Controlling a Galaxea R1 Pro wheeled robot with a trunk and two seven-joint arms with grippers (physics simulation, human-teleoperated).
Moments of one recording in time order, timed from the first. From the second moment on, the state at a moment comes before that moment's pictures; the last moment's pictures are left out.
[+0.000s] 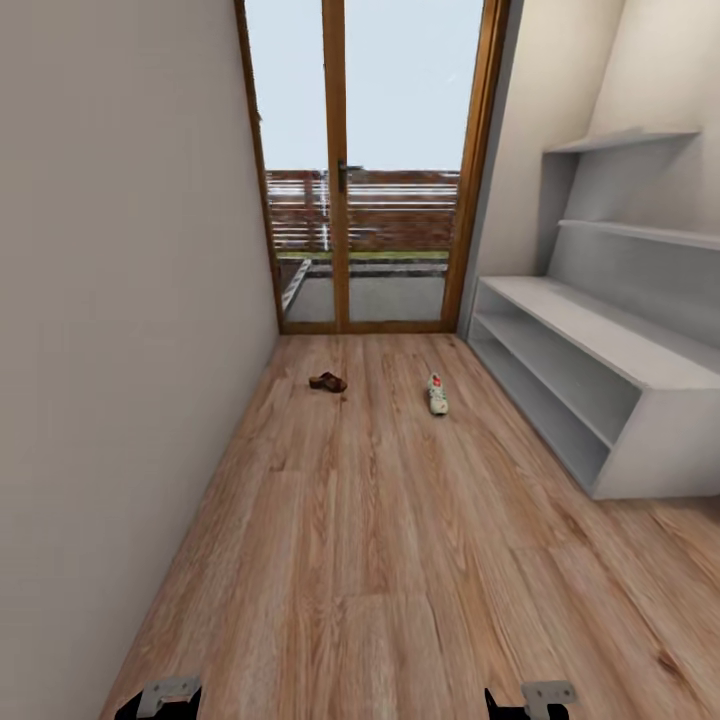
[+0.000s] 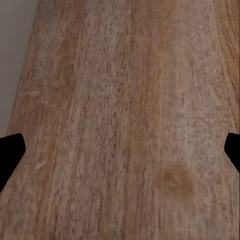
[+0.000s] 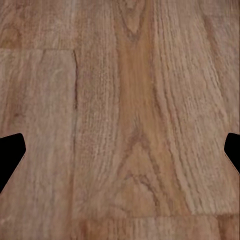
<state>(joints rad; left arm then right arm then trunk) -0.36 0.15 0.04 -0.15 0.03 -0.39 0.00 -0.22 -0.07 0.00 -0.42 0.00 -0.32 0.00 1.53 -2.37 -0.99</state>
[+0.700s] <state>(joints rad) -0.36 0.15 0.04 -0.15 0.03 -0.39 0.00 -0.22 -0.07 0.00 -0.42 0.00 -0.32 0.00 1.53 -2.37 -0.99</state>
